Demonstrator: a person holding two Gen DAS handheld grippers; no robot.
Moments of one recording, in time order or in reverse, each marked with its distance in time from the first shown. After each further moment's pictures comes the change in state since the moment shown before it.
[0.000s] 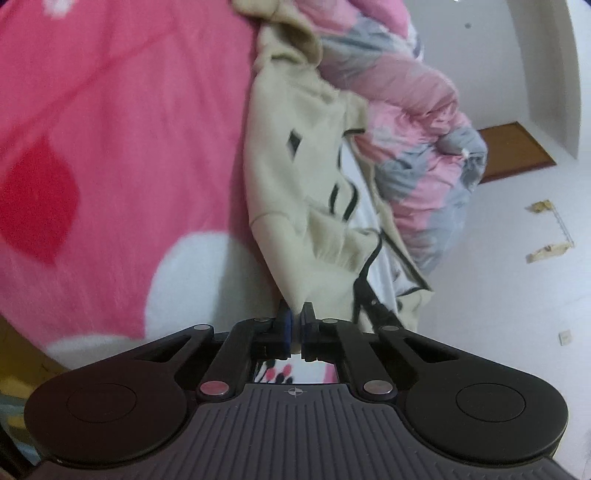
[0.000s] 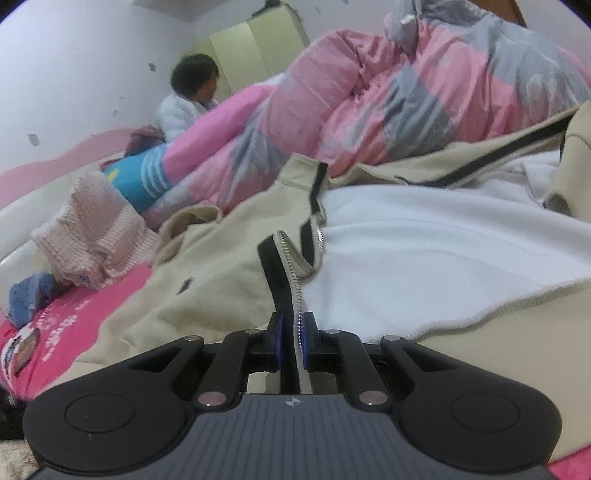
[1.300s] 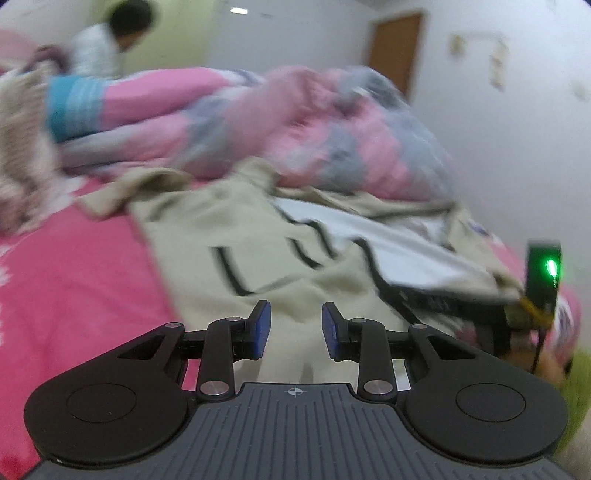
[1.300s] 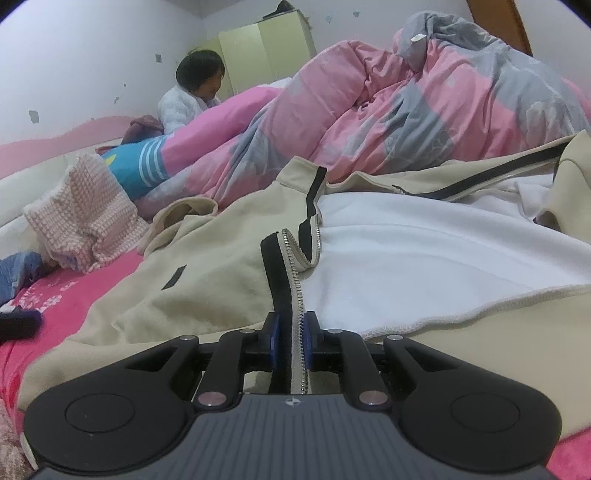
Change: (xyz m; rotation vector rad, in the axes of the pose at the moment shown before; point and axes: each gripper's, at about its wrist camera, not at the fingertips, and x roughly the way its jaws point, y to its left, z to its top) left arm 0.043 -0.079 -0.043 0.942 -0.194 0.166; right arm -0.005 0.013 -0.012 -0.079 -0.017 -0.080
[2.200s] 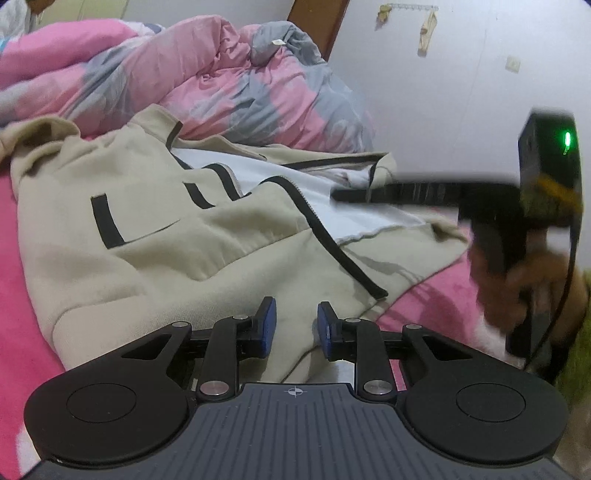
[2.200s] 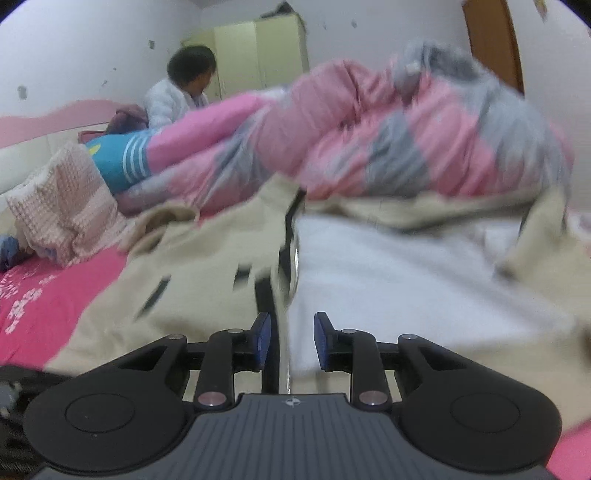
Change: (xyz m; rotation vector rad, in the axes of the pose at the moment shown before) left arm 0.051 0.002 -0.031 -0.013 0.072 -0.300; right arm -0.030 0.026 0.043 -0.132 -0.006 -0.126
